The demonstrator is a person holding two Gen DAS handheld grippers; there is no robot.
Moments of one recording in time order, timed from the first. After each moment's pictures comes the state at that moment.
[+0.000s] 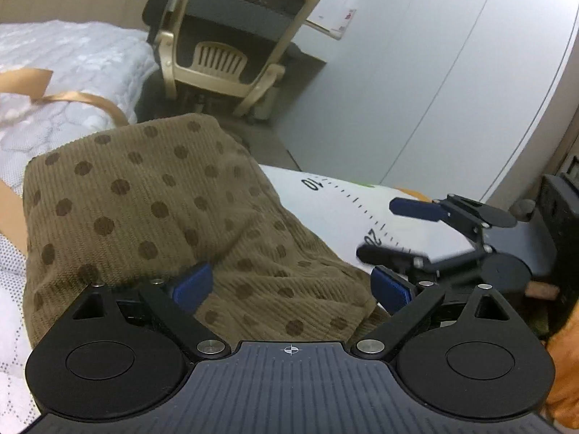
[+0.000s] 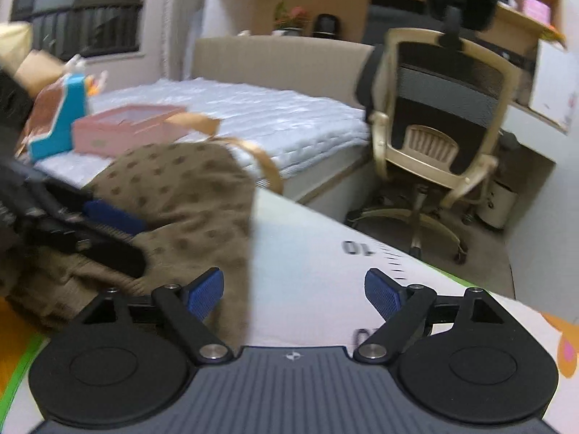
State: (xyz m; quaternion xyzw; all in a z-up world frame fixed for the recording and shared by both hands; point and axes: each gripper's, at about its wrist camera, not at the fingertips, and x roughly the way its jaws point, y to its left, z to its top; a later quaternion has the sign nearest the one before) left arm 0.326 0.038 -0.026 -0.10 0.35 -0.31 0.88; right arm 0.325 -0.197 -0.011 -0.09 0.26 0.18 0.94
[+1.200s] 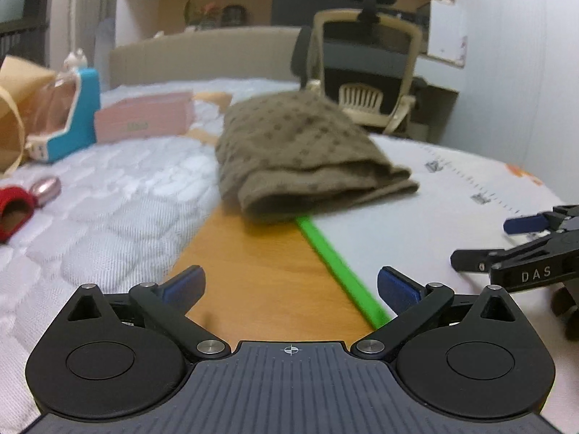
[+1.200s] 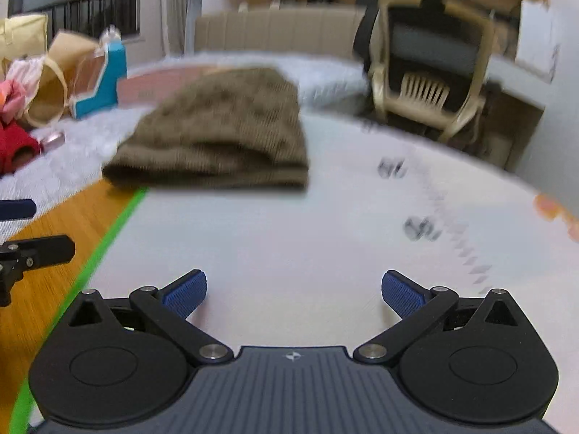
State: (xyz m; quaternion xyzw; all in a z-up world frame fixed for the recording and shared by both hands) left arm 0.066 -0.012 -0.045 -0.02 0.29 0.01 0.96; right arm 0.162 -0.214 -0.048 -0.07 0.33 0.17 0.93
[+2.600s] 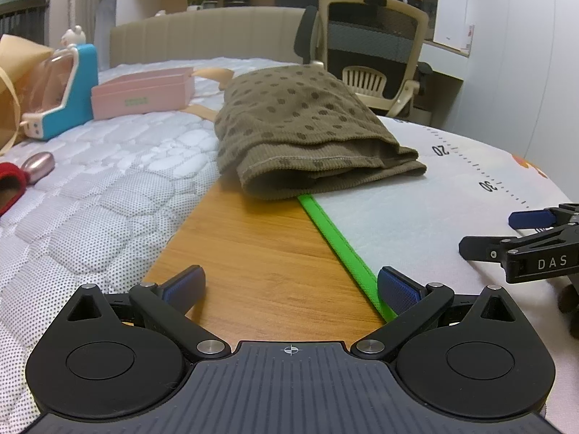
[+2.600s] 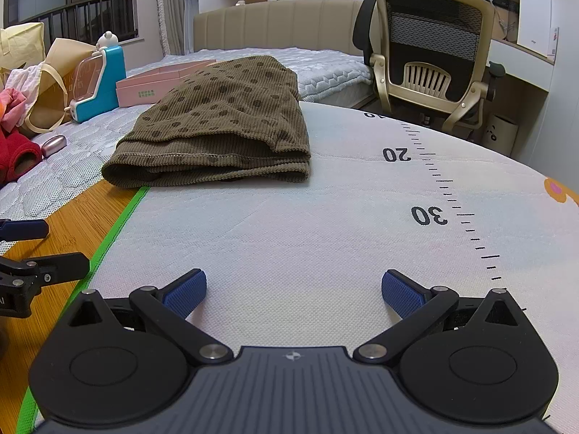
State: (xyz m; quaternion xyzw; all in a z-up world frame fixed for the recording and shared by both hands) left arm 0.073 -0.006 -0.051 -0.03 0.31 0.00 0.95; right arm 0.162 -0.217 -0.051 -0.06 0.33 0.18 0.93
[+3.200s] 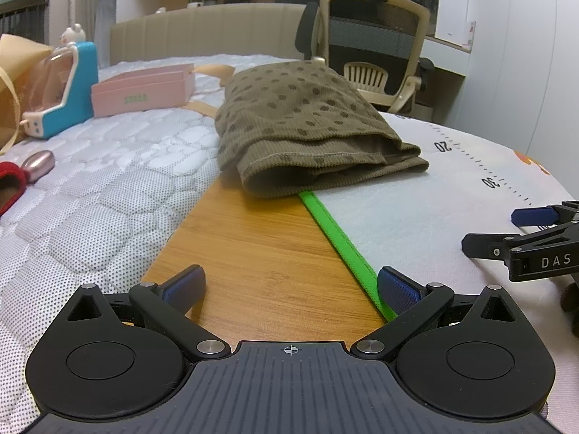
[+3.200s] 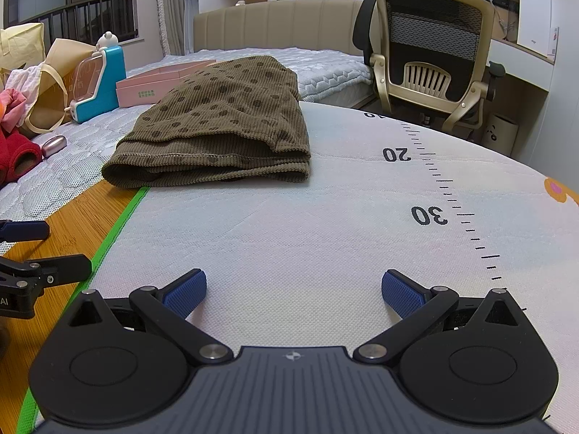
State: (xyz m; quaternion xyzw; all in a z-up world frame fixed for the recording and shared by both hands) left arm 0.075 -0.005 -0.052 -0.03 0.32 0.01 0.95; right arm 0.162 -0.219 -0.051 -0.06 0.33 0.18 0.93
